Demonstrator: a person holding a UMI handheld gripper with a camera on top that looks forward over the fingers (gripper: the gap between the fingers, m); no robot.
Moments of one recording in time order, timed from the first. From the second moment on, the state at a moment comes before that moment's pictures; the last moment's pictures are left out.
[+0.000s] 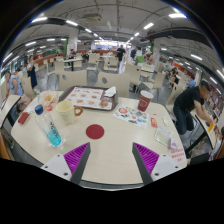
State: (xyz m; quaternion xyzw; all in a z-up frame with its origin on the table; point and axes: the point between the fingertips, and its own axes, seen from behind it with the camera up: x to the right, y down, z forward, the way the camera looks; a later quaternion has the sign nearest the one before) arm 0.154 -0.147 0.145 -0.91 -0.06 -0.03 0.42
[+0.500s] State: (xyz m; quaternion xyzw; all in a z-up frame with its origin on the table) arm -0.009 -0.204 0.099 -0.90 -0.03 0.00 0.43
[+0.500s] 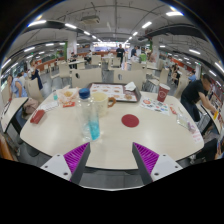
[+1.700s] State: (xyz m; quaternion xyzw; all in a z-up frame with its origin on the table) arm 0.035 0.008 0.209 -0.78 -0.17 -0.36 0.49
